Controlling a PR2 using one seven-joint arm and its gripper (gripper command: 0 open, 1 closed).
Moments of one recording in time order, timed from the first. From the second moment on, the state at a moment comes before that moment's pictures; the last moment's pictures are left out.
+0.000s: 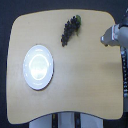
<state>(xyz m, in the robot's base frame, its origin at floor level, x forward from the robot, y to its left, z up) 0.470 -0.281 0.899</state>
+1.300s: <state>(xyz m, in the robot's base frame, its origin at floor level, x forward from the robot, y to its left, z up) 0.539 -0.206 0.884</state>
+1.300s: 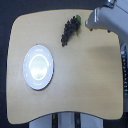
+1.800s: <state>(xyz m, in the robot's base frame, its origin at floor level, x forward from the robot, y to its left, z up) 0.602 -0.138 0.851</state>
